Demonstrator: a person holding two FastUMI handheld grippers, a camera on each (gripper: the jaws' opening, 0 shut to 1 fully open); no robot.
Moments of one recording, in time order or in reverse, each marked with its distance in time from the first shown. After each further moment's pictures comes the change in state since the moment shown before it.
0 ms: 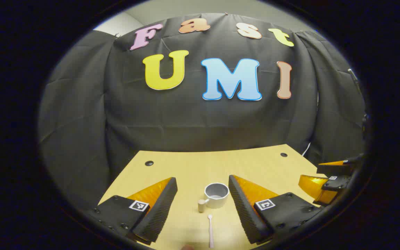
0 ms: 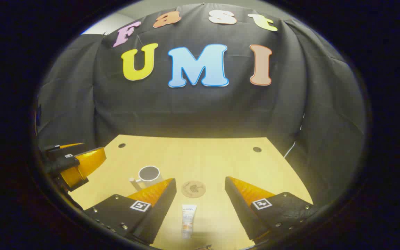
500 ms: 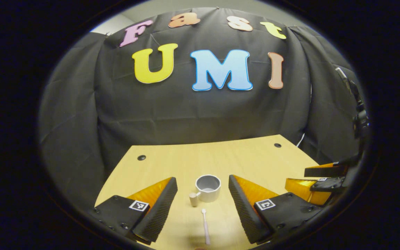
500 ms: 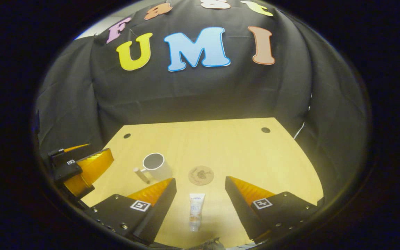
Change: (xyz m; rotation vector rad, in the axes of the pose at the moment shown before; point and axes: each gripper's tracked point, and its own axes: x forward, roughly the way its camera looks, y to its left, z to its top) left arm -0.002 -0.016 -0.016 0.043 0.077 -0.077; right arm 0.011 0.006 -0.029 0.062 0.127 0.055
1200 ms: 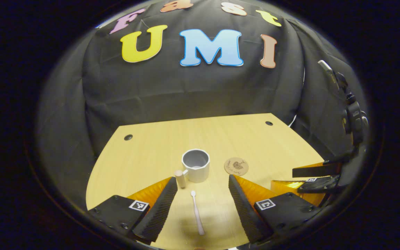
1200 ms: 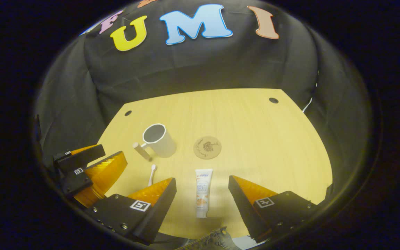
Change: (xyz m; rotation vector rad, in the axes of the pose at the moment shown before) left arm -0.002 -0.019 -0.063 -0.001 0.213 -0.084; right arm 0.016 0.010 -0.073 0.048 0.261 0.034
